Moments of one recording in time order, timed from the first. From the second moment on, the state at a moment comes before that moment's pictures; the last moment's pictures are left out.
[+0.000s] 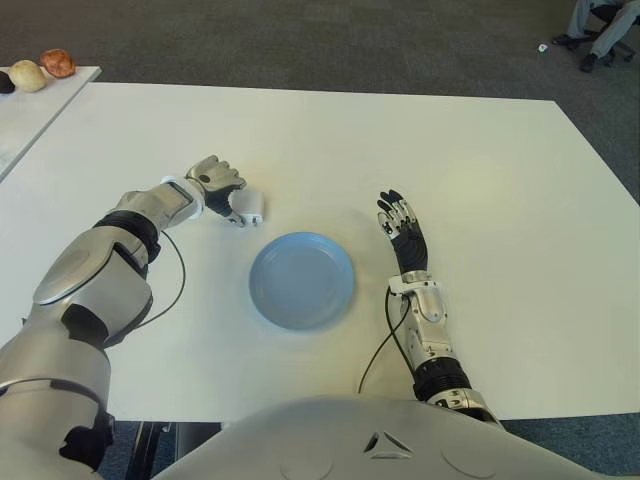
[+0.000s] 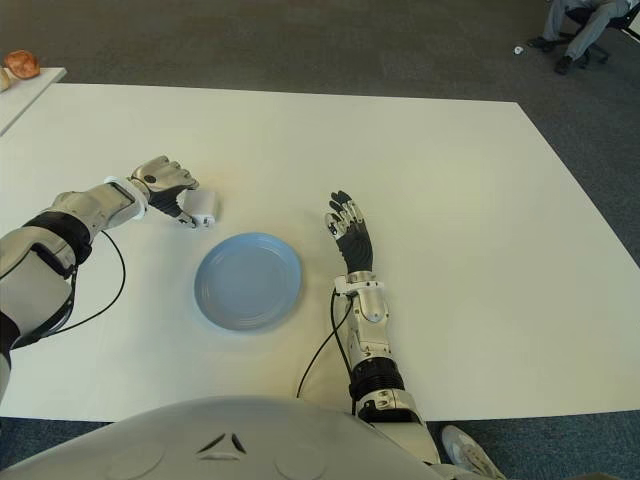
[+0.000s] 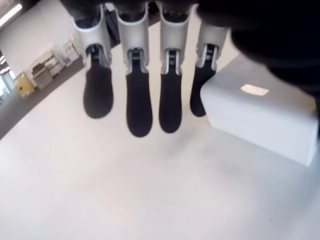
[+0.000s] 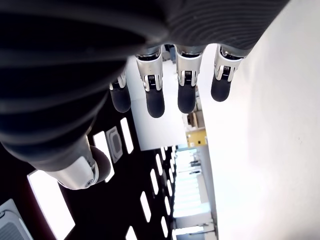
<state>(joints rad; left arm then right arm) -0.84 0.60 -0.91 1.24 1.07 -0.39 0.40 -0.05 0.06 -0.02 0.55 0.15 -0.54 0.16</state>
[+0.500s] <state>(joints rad) -0.82 0.59 -0.88 1.26 1.03 -0.39 0.44 -0.05 0.06 -0.02 0.55 0.15 -0.54 0.16</state>
